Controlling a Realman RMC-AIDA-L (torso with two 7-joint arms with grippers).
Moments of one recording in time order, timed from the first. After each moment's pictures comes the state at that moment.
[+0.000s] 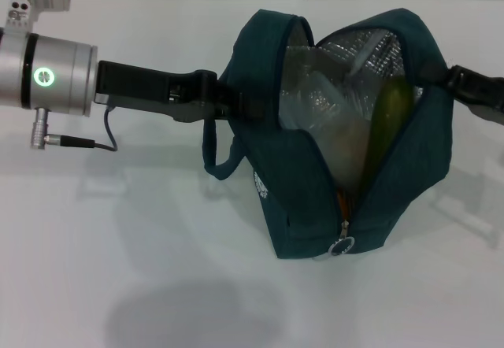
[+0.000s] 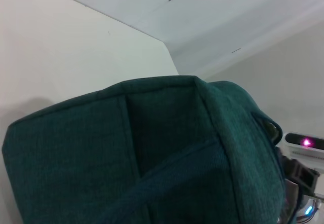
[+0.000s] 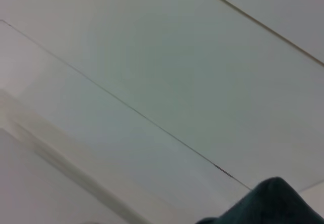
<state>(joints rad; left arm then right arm) -0.69 -2.03 0.76 0.75 2.03 1.73 -2.42 0.46 1.97 -1.16 -0.38 -1.10 -1.56 1.76</state>
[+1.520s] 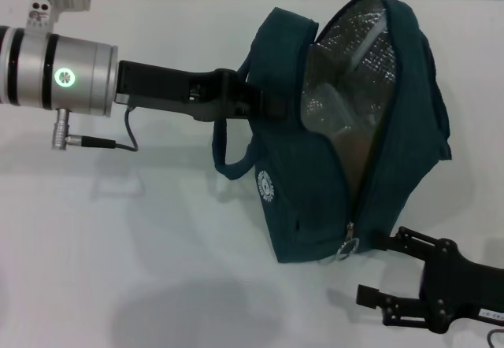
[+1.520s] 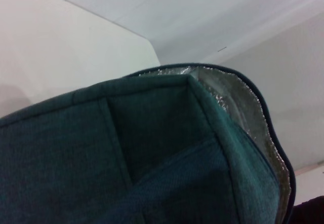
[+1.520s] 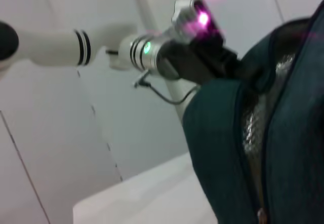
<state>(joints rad) -0.70 -2.06 0.77 0.75 2.01 1.72 -2.42 0.34 2.02 -1.27 -0.27 -1.38 -1.61 0.93</state>
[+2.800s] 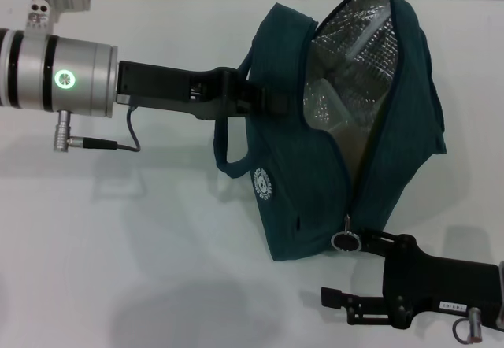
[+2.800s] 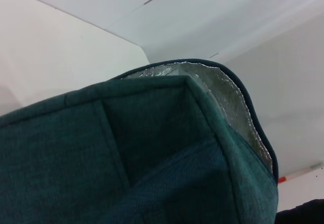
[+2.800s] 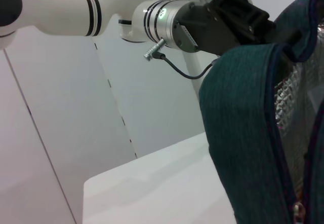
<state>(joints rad) -0.69 -2.07 0.77 0.74 1.98 1.72 -2.40 0.40 2.02 -1.64 -0.30 -1.10 -1.47 0.94</state>
